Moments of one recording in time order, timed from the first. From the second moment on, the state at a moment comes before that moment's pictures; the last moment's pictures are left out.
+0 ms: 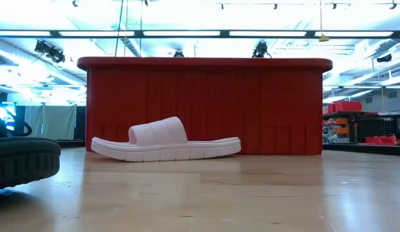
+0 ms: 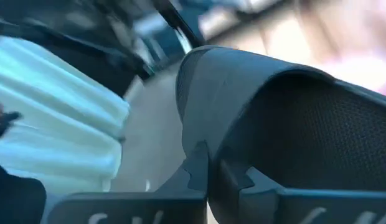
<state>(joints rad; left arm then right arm) -0.87 1.88 2.09 -1.13 -0.37 -1.43 0.45 1.24 1.27 -0.47 0.02 0.74</state>
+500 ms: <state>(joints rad) -0.77 1.88 2.09 -1.13 -0.38 -1.67 -0.07 1.50 1.86 -0.82 -0.33 0.06</state>
